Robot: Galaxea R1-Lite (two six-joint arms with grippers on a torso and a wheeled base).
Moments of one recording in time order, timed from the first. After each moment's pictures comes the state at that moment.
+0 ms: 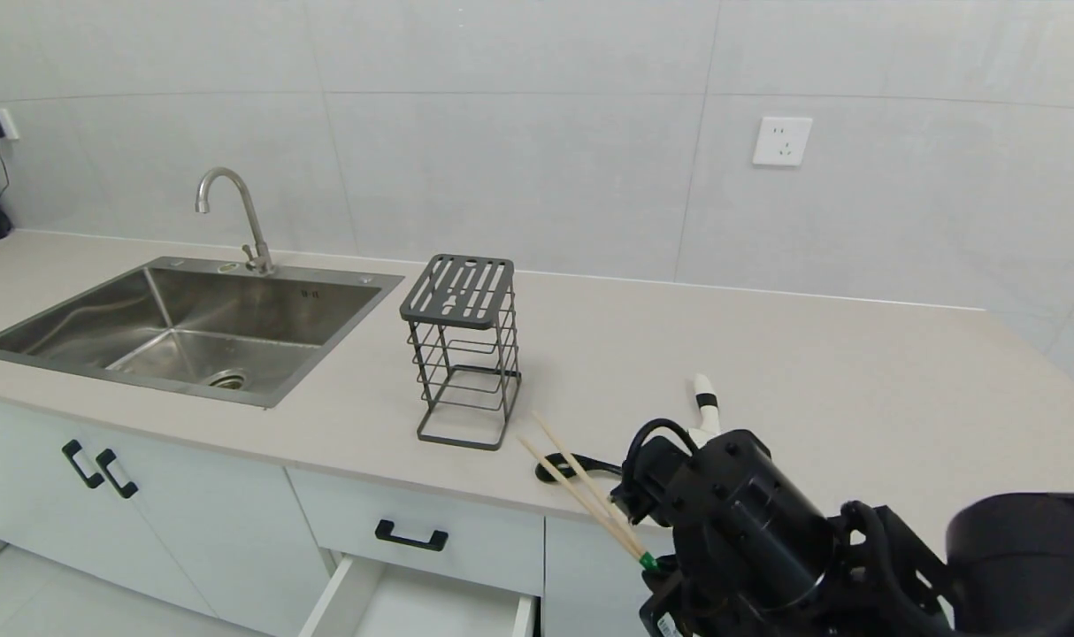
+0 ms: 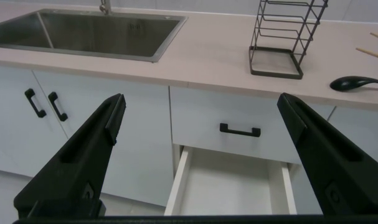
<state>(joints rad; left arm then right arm) 0.00 0.00 0.00 0.01 0.00 0.00 1.02 1.77 -0.79 0.00 -0.30 0.24</state>
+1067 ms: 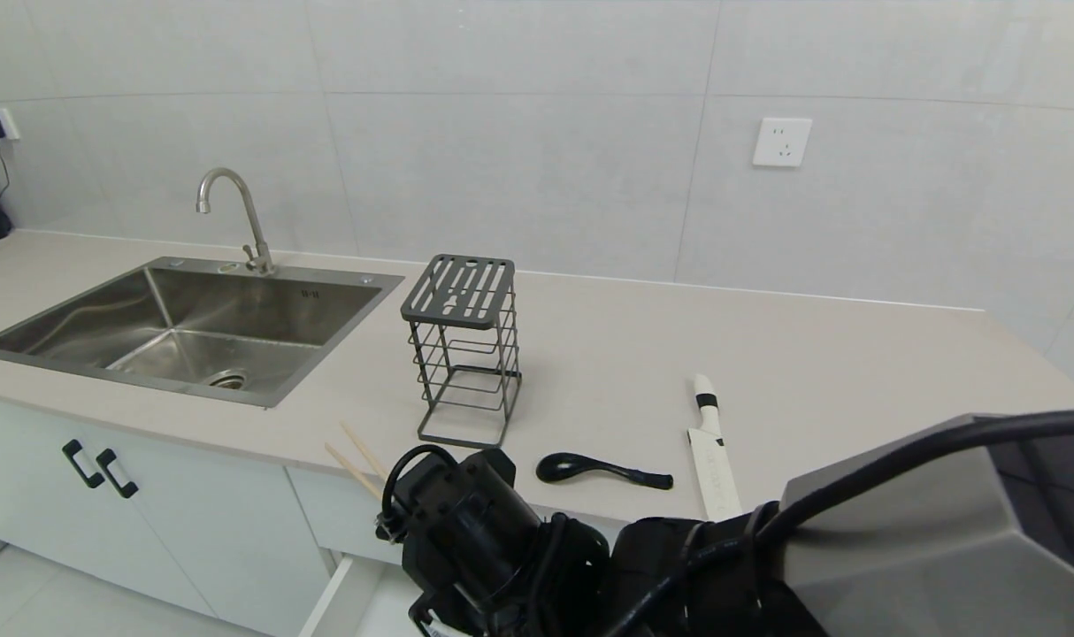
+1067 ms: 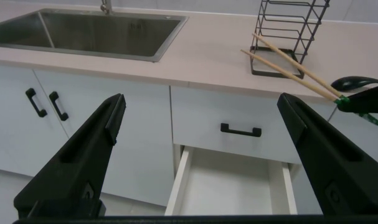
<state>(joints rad) 0.00 0.00 0.00 0.01 0.00 0.00 1.13 2.25 -1.24 -0.23 -0.23 0.12</state>
